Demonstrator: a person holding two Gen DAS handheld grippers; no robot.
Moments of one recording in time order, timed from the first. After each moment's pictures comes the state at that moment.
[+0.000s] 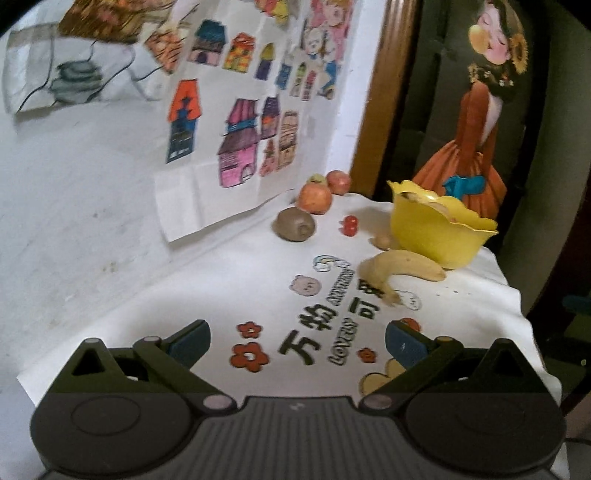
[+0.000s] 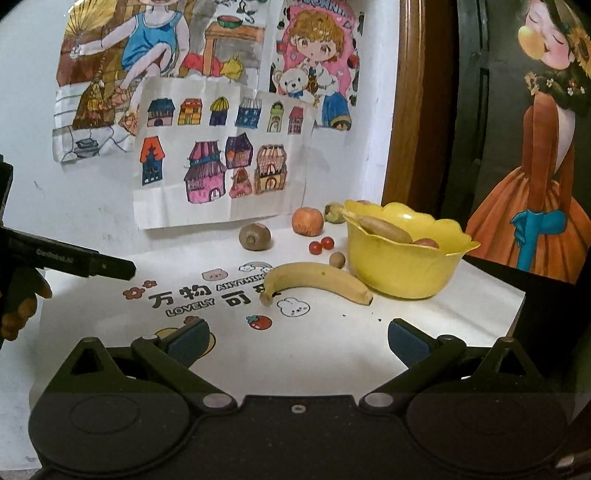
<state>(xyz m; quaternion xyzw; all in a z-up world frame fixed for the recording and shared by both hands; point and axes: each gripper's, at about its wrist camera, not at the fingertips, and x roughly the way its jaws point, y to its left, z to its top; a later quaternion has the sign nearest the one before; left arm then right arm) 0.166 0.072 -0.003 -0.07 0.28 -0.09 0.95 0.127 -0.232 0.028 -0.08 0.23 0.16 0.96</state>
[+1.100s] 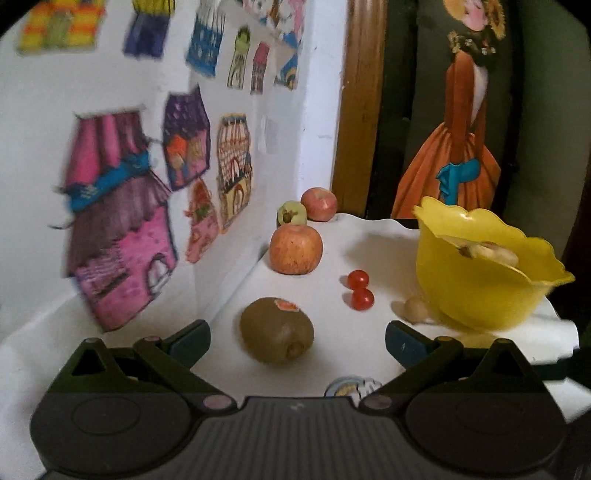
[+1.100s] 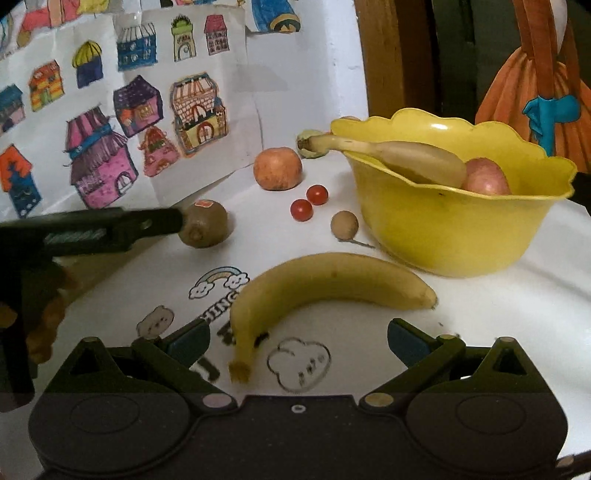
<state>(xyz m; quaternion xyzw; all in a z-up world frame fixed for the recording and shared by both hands) 0.381 0.032 -0.008 0.00 0.27 -0.15 0.95 0.318 -0.174 -0.023 0.03 0.36 0.10 0.93</state>
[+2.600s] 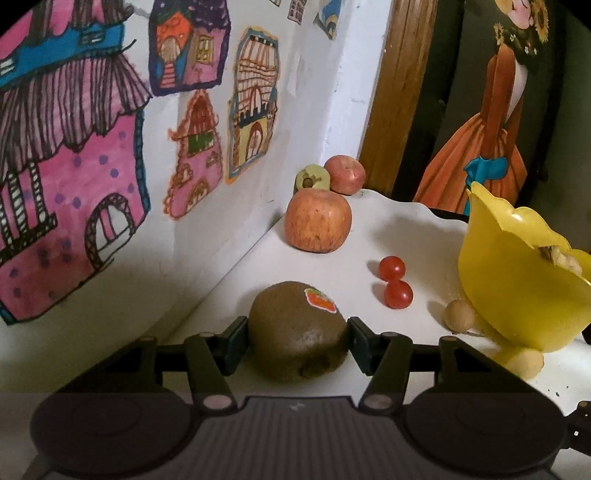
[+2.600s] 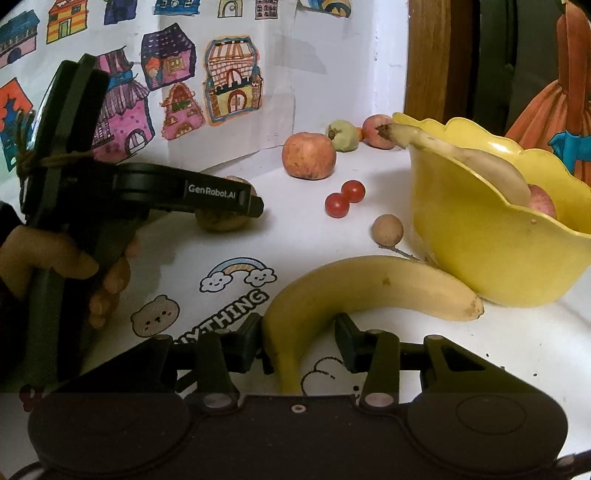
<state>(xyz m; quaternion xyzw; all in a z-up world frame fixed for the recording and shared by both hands) 0.435 0.031 -0.047 -0.05 0.31 -0.13 0.94 0.334 -0.142 -0.038 -0.04 0.37 0.11 0.92</state>
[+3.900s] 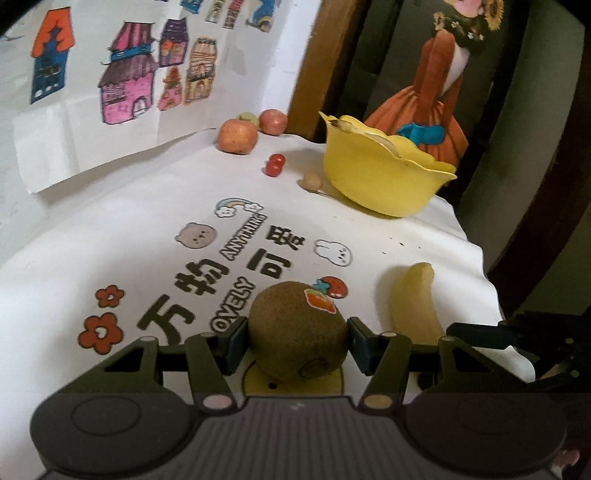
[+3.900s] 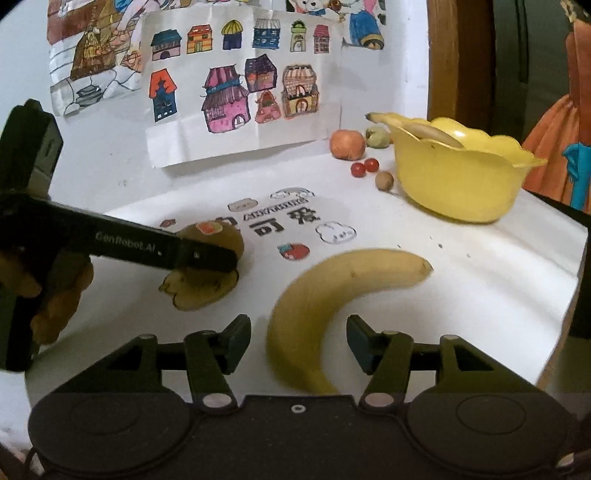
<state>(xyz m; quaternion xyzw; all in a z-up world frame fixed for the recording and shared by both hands) 0.212 0.000 -0.035 -0.07 0.35 -0.17 0.92 0.162 -0.211 -0.018 -0.06 0.34 0.22 0.91</state>
